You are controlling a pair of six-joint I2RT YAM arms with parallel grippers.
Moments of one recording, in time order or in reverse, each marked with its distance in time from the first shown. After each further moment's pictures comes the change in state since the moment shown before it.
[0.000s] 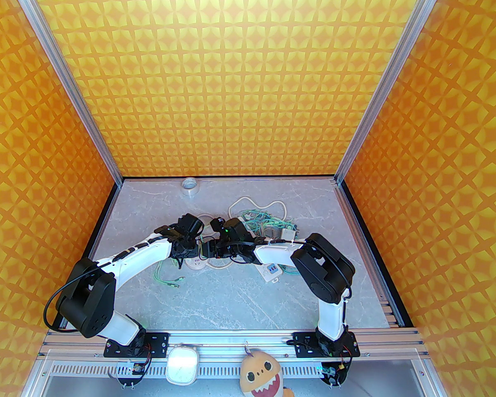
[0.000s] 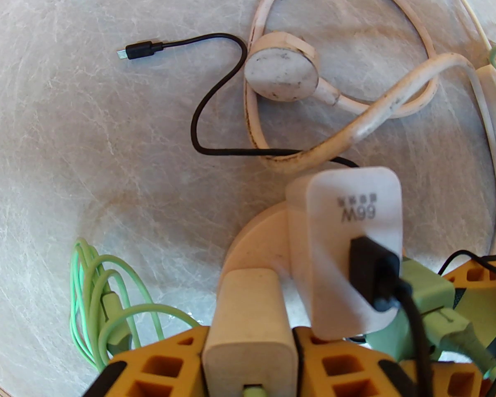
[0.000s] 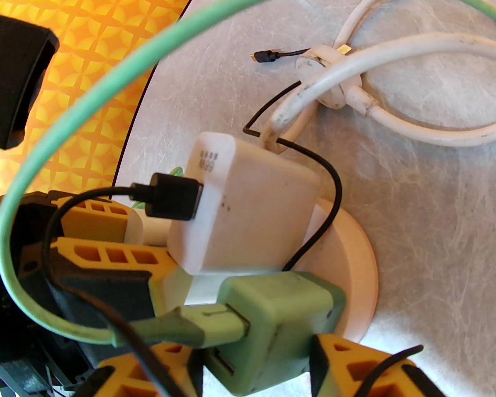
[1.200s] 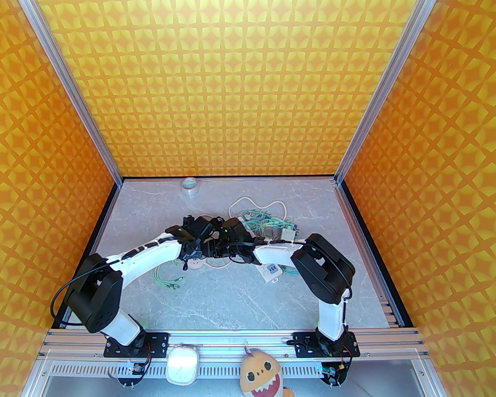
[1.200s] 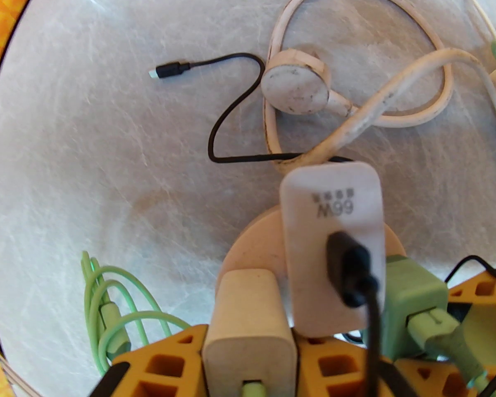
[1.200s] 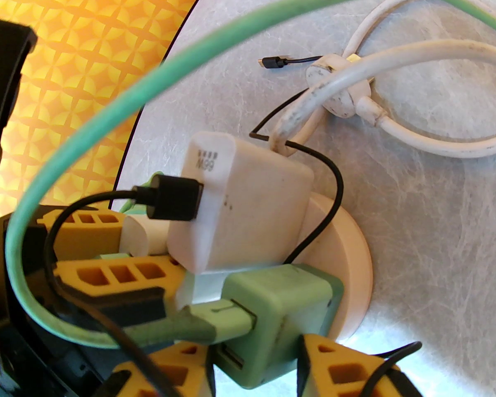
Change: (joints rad) left arm -0.112 0.061 0.068 -0.084 -0.214 -0.049; right arm 0.014 0.000 0.006 0.005 0.013 -0.004
